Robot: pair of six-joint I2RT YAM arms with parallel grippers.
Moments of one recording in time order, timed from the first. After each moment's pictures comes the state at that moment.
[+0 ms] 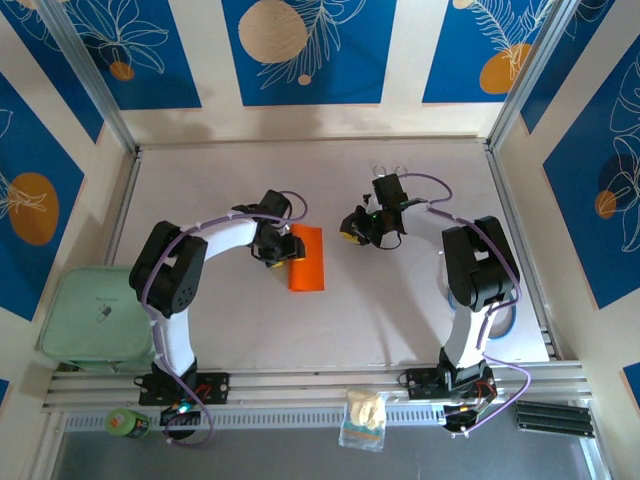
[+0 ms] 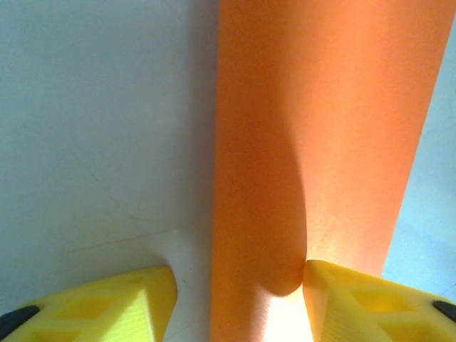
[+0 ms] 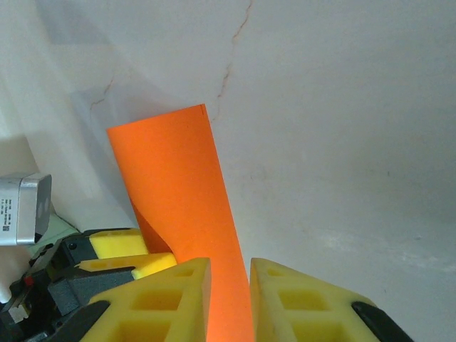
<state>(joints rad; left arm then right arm) -0.52 1.92 1.22 -0.57 0.29 -0.63 0.33 1.86 1.15 -0.33 -0.58 0.79</state>
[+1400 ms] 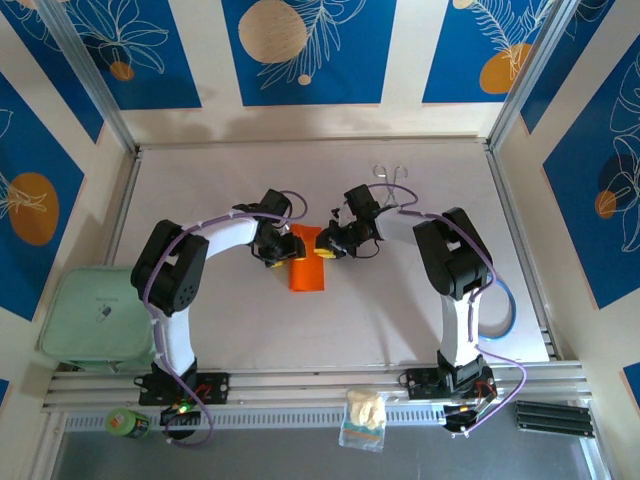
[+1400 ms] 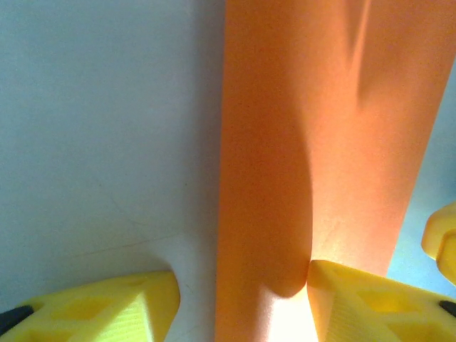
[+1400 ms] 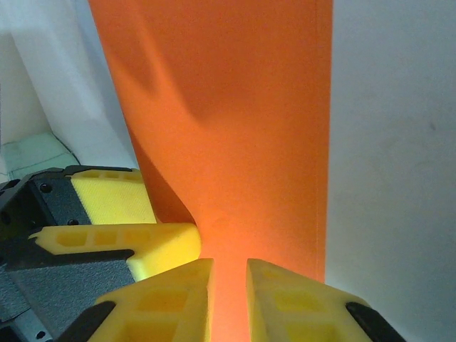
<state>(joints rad) -0.52 1.94 1.24 -0.59 0.29 -0.63 0.47 2.02 1.21 -0.28 -0.74 0.76</state>
